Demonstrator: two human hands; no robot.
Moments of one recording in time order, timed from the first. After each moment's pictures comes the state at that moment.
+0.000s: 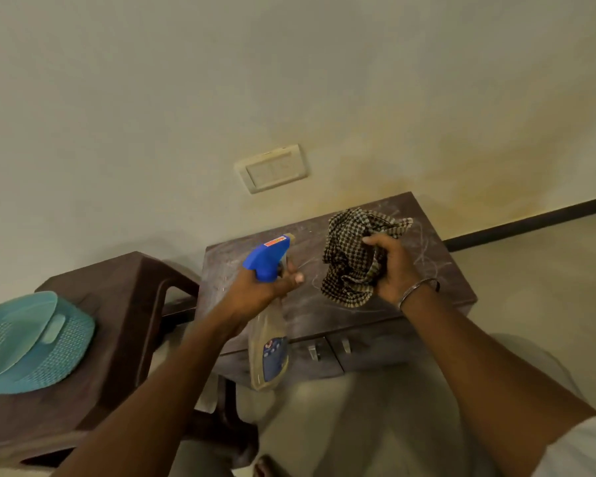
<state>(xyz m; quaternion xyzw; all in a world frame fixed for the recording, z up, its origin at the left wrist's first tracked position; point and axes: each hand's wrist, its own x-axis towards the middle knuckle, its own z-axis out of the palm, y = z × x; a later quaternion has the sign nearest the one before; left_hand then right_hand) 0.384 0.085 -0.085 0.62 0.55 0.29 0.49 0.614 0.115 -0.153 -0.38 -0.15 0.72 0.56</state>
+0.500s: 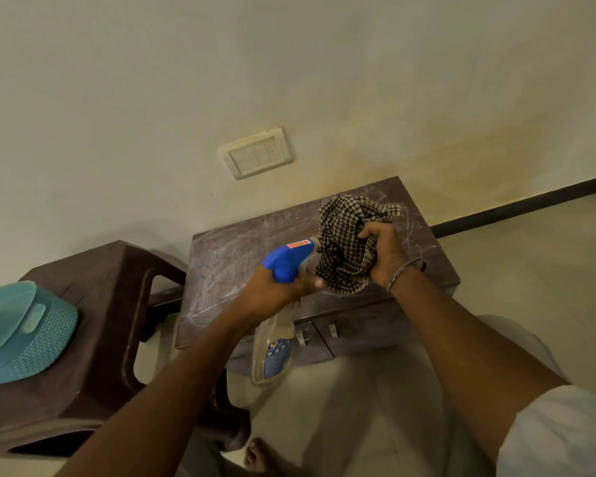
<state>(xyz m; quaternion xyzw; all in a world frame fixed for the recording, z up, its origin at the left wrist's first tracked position) 0.426 0.068 -0.111 0.65 0.55 0.23 0.47 0.628 0.116 -0.166 -0.39 -0.14 0.72 0.56</state>
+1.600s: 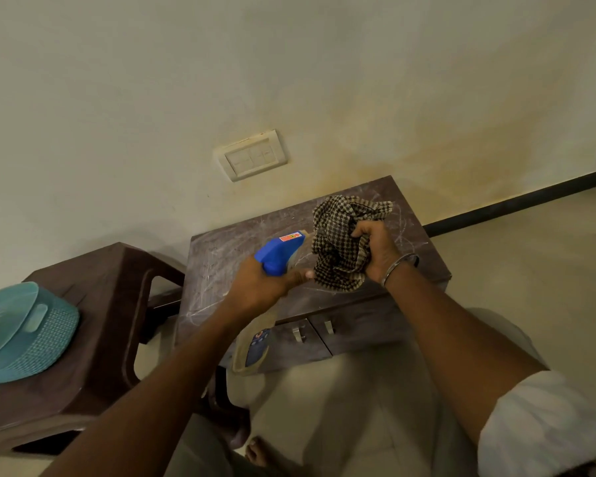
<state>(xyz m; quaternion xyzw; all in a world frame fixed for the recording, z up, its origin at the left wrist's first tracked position) 0.428 0.060 -0.099 0.69 0.59 0.24 0.33 0.633 0.111 -0.165 -0.38 -0.16 0.73 0.54</state>
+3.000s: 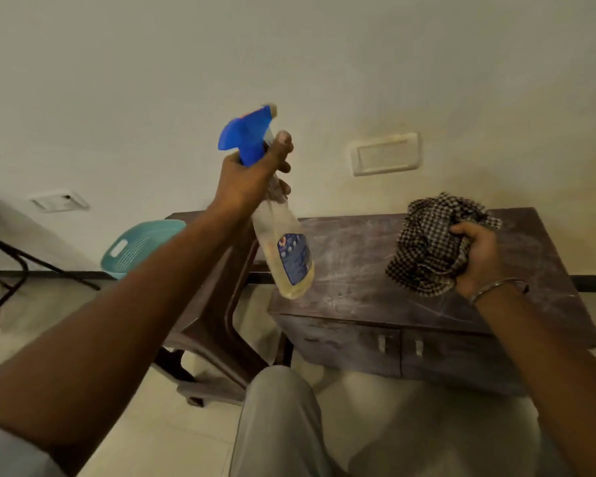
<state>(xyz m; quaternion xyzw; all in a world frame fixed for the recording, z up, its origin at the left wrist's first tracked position) 0.299 0.070 0.049 0.52 0.61 0.52 0.29 0.576 0.114 -0.122 -0.31 -0.17 0.75 0.56</state>
